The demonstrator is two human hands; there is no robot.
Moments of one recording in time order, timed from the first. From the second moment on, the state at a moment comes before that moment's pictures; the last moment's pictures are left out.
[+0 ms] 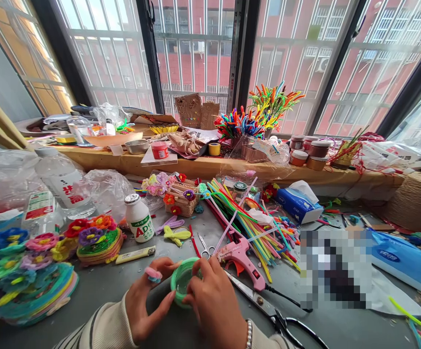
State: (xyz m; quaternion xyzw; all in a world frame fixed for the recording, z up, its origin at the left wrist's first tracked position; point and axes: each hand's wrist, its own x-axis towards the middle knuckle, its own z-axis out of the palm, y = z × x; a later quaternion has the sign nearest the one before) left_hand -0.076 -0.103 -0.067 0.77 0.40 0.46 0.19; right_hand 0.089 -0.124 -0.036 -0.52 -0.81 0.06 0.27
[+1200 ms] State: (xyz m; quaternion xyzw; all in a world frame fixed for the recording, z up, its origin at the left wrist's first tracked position) left_hand -0.076 -0.088 -0.072 0.70 0.40 0.51 0.31; right_hand 0.090 -0.122 -0.015 -0.53 -0.77 0.16 0.32
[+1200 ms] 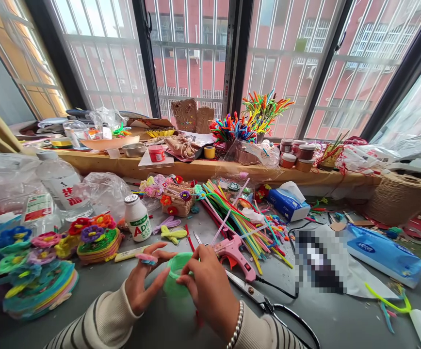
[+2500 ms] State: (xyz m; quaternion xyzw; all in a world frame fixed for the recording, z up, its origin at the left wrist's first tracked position) left_hand -0.038 -0.035 -0.031 0.28 0.08 0.39 0.87; right_hand 0.122 -0.083 0.031 -0.54 -0.62 0.18 0.53
